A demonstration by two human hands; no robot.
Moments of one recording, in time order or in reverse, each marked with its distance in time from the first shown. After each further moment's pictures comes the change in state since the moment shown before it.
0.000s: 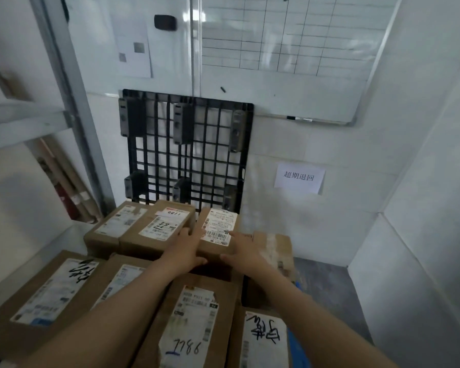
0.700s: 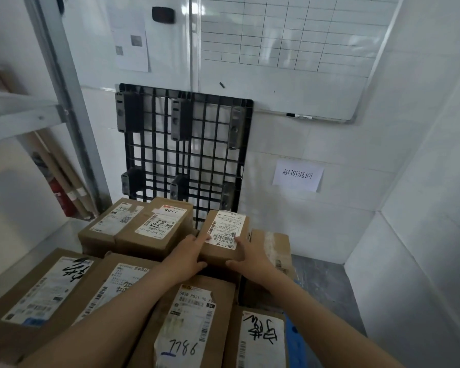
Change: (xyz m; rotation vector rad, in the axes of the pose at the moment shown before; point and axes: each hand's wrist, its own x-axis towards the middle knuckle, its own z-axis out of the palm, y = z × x) left_hand 0.002 -0.003 0.017 -0.091 -0.029 0.090; right_hand -0.002 0.023 -0.003 -0.074 -0.071 0.079
